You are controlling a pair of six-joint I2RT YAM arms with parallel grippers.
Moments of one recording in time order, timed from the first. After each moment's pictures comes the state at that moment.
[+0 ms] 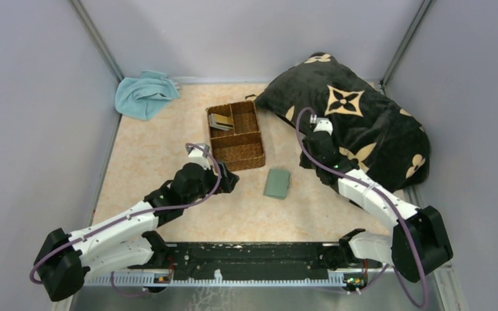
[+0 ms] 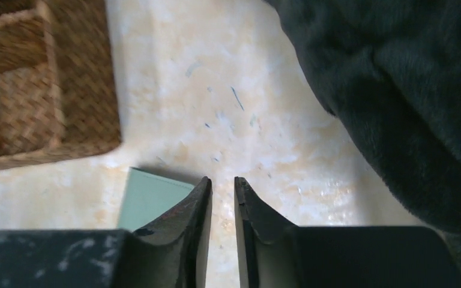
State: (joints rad) left arm -0.84 0.95 0.49 0.00 -0.26 -0.67; right arm 0.49 1.18 0.75 -0.21 0.27 0.41
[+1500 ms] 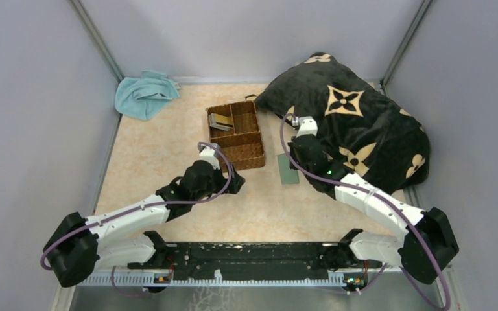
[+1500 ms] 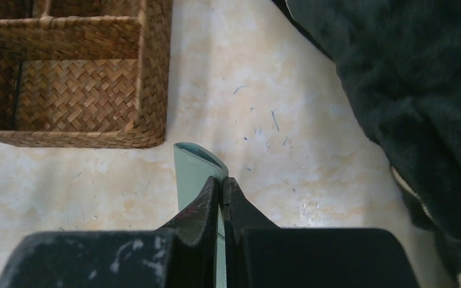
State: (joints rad) left arm -0.84 1.11 0.50 0.10 -0.21 -0.62; right arm 0.64 1.14 0.74 -0.18 0.34 0.35
